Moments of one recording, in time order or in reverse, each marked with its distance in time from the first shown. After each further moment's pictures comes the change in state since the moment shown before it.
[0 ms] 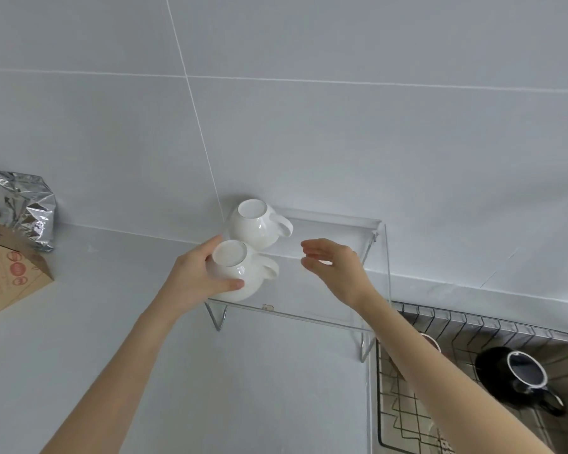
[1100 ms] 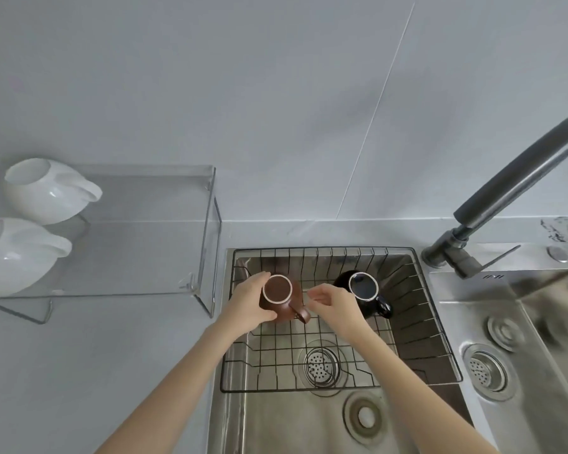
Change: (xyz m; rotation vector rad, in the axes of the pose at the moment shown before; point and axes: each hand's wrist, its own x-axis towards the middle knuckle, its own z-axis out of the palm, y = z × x) left_hand -0.023 0.067 0.335 0.204 -0.489 0.082; right_hand -0.131 0.220 -0.166 -0.082 0.071 0.502
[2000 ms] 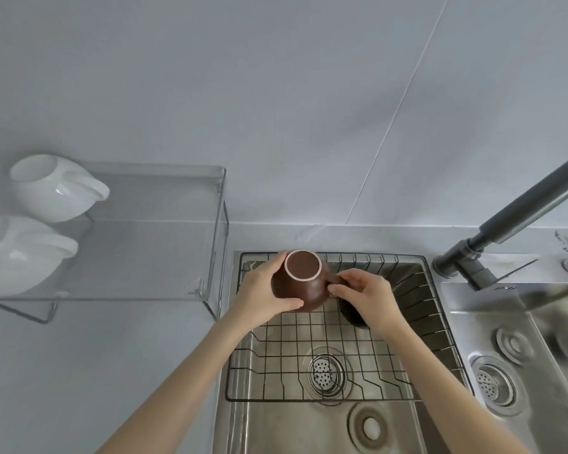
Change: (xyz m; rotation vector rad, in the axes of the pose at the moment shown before) left_hand 0.002 0.025 -0.021 -0.183 0.109 0.115; right_hand -0.001 -0.019 -0.039 0.096 0.131 -0.164
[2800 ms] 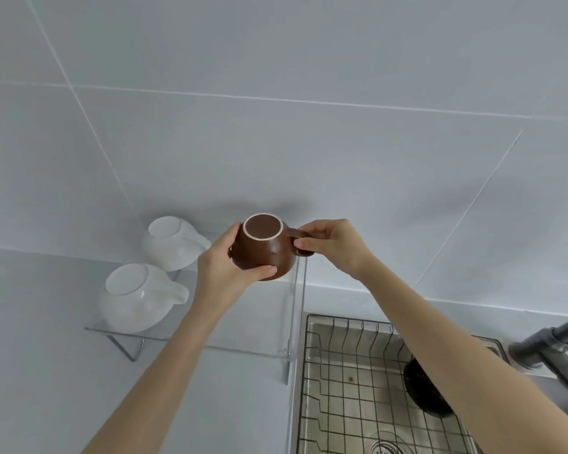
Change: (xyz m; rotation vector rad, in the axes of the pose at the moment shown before) left_hand -0.012 0.000 -0.188 -0.227 0.612 0.033; right_hand 0.086 -0.210 0.082 0.132 -0.295 -0.340
